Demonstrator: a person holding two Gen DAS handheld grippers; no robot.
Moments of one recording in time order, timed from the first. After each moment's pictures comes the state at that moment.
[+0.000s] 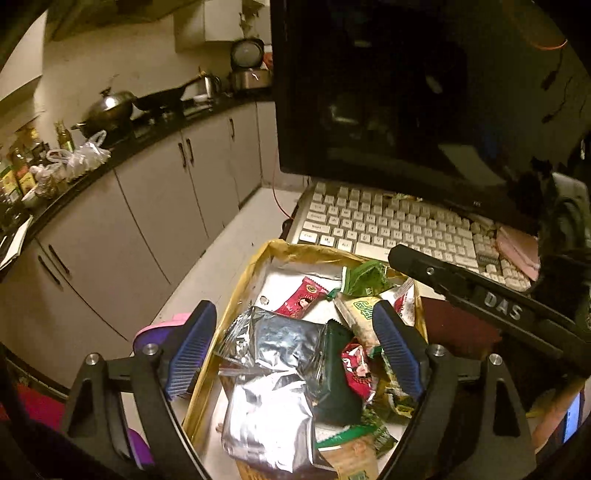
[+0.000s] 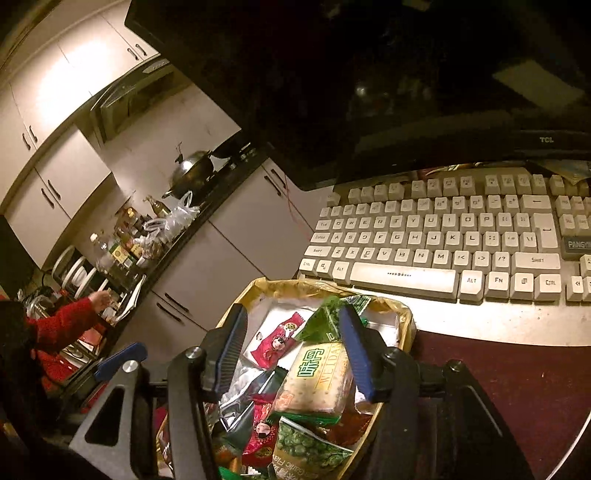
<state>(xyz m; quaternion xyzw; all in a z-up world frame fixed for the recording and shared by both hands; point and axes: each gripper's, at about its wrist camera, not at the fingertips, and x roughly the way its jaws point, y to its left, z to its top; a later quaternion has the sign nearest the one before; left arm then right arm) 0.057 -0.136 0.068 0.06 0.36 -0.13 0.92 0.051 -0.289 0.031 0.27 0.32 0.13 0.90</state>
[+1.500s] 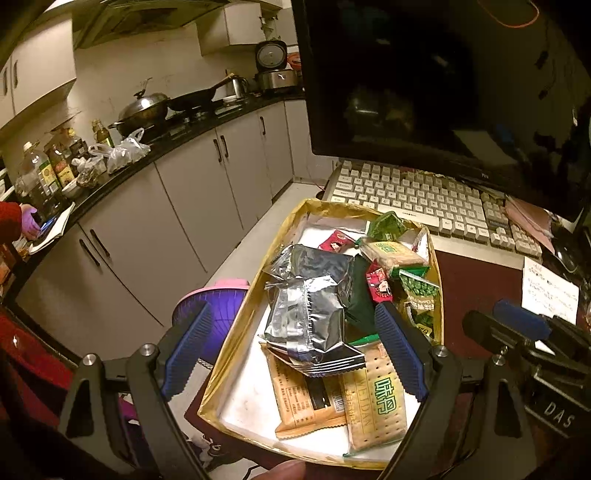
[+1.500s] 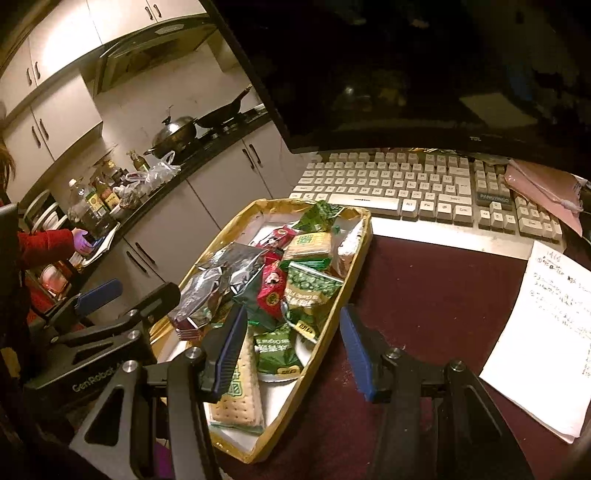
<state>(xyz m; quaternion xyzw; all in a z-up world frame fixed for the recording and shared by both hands) -0.014 -0.114 0.061 0.09 0.36 -0.07 0.93 -0.065 -0.244 0.036 0.17 0.35 0.06 0.92</state>
